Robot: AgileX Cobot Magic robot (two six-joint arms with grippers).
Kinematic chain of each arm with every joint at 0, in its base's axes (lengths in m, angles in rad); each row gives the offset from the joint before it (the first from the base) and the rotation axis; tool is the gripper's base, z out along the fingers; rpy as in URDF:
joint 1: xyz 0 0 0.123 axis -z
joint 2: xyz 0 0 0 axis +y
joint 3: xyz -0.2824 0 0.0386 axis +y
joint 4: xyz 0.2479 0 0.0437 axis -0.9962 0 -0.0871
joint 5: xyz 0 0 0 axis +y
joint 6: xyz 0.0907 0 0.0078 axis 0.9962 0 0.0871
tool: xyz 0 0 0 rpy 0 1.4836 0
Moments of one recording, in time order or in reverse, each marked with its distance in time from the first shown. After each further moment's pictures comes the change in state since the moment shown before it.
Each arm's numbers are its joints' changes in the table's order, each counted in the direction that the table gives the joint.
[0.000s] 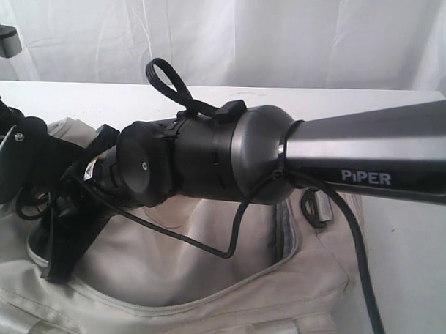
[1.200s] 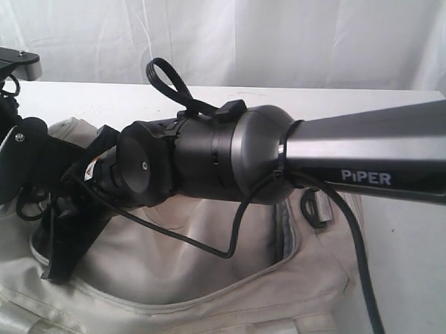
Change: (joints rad) left arm -0.002 0.121 0.000 -0.010 -0.055 0.013; right arm 0.000 0.000 0.000 0.000 0.006 0.000
